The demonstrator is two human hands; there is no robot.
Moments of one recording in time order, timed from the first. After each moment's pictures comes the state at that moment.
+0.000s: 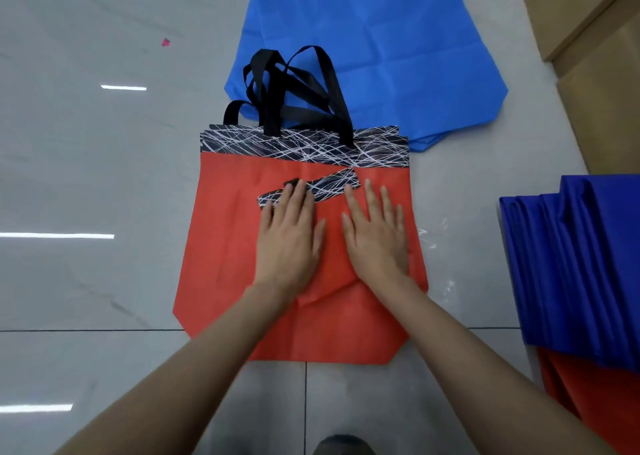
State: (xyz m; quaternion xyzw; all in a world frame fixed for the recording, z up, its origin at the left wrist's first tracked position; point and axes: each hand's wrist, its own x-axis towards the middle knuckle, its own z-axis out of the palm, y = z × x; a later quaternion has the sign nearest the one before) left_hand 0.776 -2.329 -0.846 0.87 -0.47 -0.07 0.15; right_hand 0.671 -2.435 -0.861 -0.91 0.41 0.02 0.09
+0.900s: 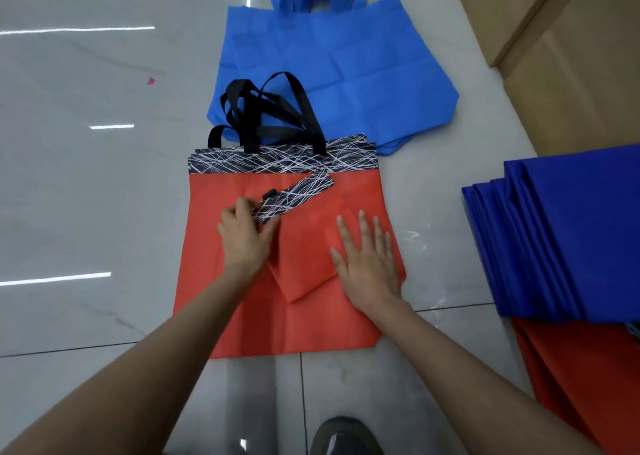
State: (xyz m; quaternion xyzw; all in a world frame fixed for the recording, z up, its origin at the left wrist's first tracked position) left_hand 0.810 -2.327 -0.841 0.88 -0.26 -0.18 0.34; right_hand 0.627 -2.406 -0.860 -0.90 0.42 0.03 0.12
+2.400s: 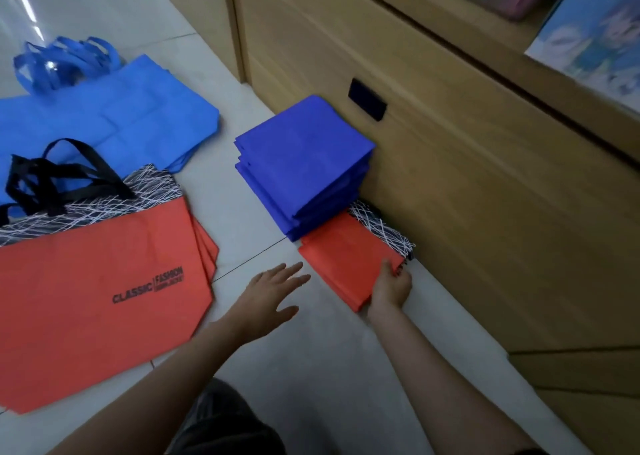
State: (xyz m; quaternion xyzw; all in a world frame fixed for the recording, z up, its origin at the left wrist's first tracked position) left_hand 0.528 -2.318 -0.780 0.52 -0.81 -0.26 0.02; right_hand 0.317 -2.358 -0.792 -0.12 0.78 -0.48 0.38
